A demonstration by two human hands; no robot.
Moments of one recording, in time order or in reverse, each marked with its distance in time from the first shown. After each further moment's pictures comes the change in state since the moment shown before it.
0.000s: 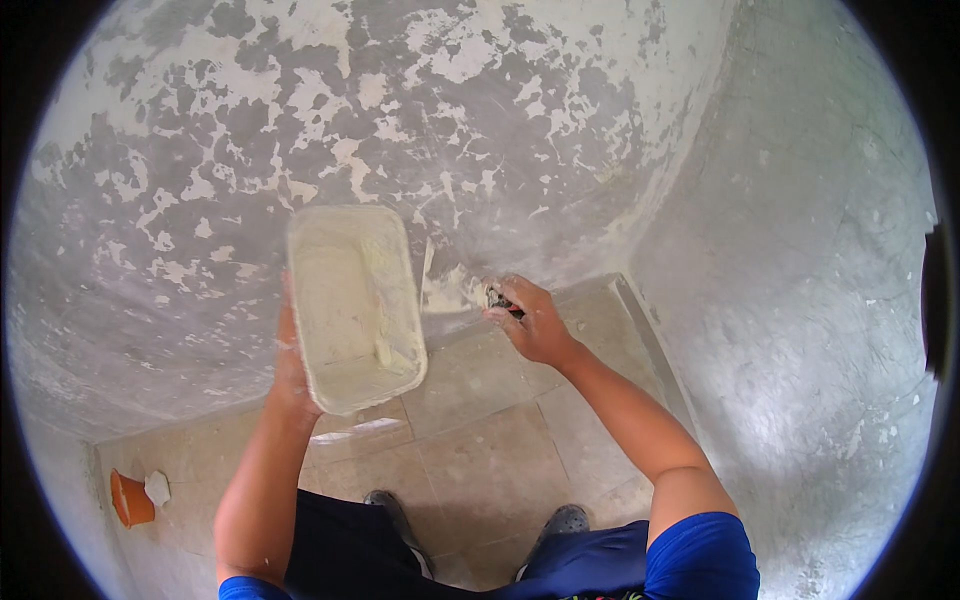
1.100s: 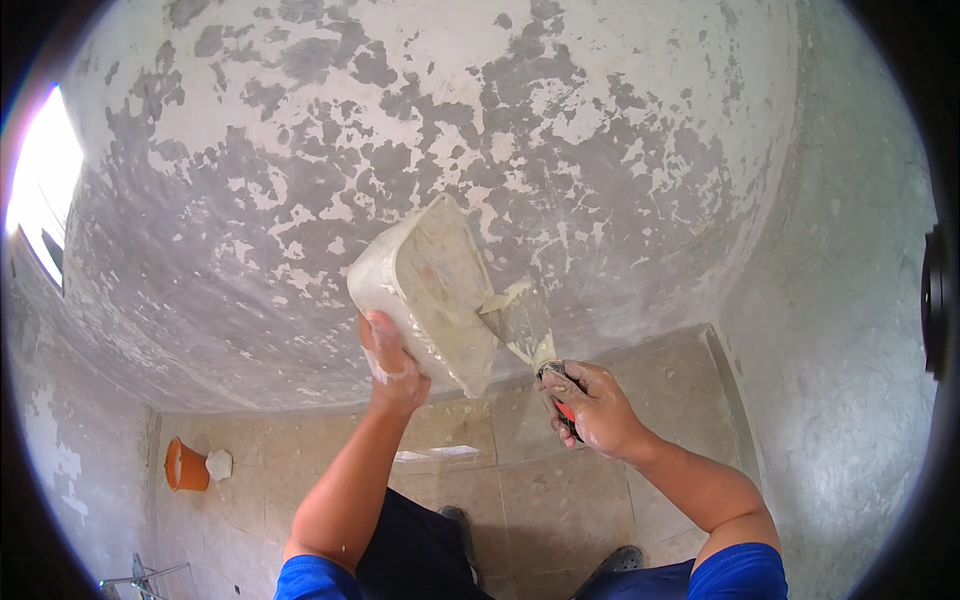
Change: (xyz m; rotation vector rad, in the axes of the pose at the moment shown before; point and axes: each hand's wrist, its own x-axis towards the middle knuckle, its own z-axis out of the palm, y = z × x) left_hand 0.001 0.015 0.005 0.392 0.022 0.698; right_hand 0.015 -0.143 0.010 0.825 -0.230 0.809
